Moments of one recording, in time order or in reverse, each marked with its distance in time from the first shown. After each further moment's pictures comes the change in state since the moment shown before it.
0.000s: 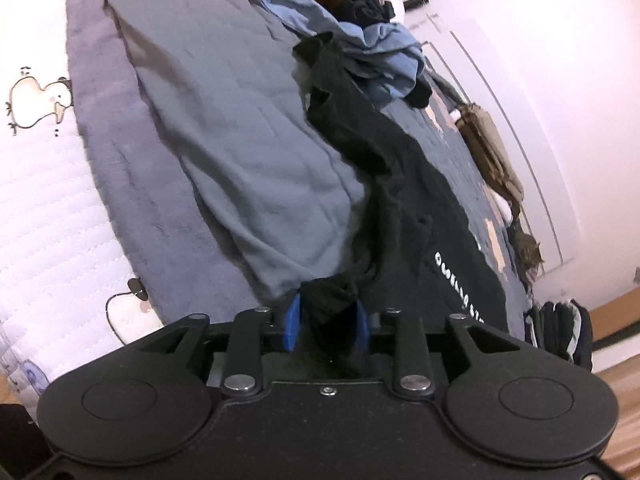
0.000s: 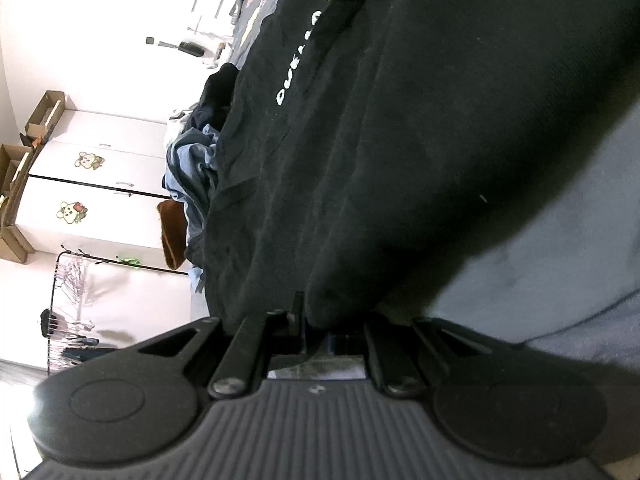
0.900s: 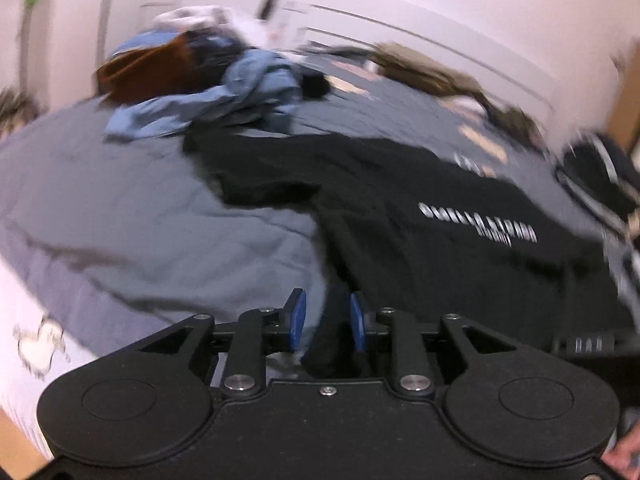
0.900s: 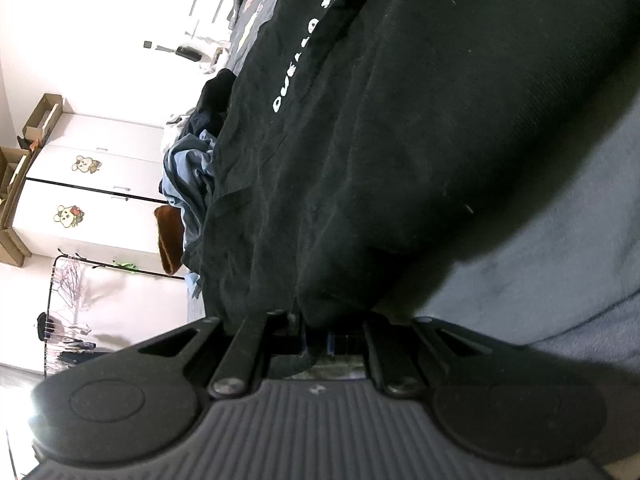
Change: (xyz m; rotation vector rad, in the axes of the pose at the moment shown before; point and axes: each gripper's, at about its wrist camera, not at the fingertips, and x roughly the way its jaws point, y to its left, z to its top) left arm -0.008 -0.068 -0.013 0.734 -0.032 0.112; right arm -0.003 0.000 0.001 0.000 -0.015 -0.011
